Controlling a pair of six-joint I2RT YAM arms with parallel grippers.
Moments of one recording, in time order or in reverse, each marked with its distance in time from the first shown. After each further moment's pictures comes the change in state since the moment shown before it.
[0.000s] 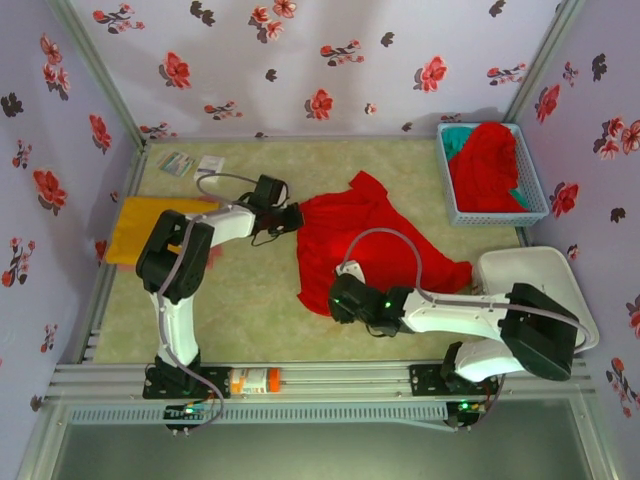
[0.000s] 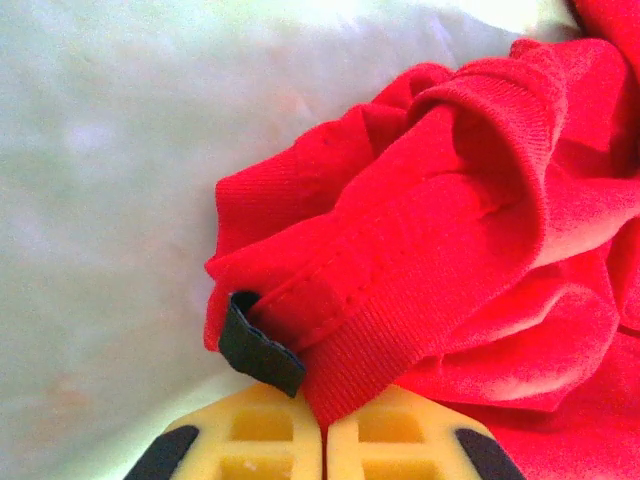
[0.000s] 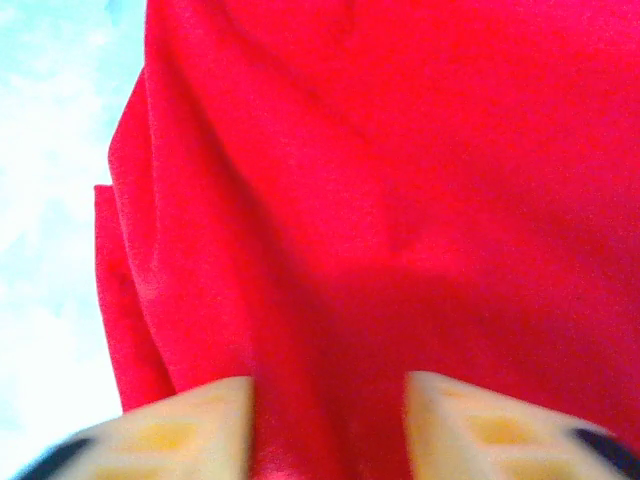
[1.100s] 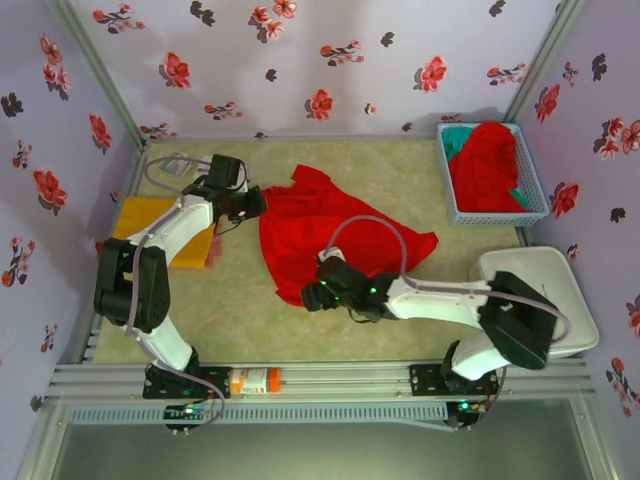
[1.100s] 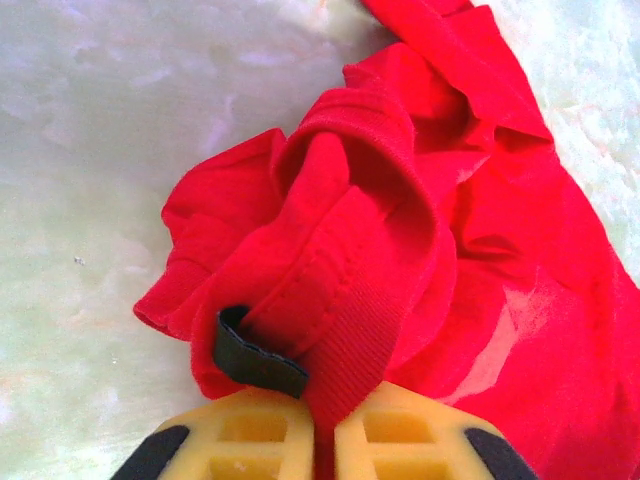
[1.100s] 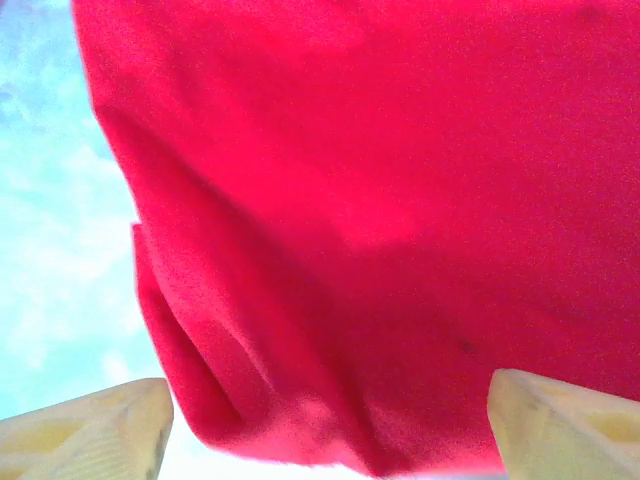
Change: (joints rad) left arm 0.159 -0.287 0.011 -0.330 -0.015 0.113; right arm -0.044 0.167 0.167 0.094 -0.107 -0.063
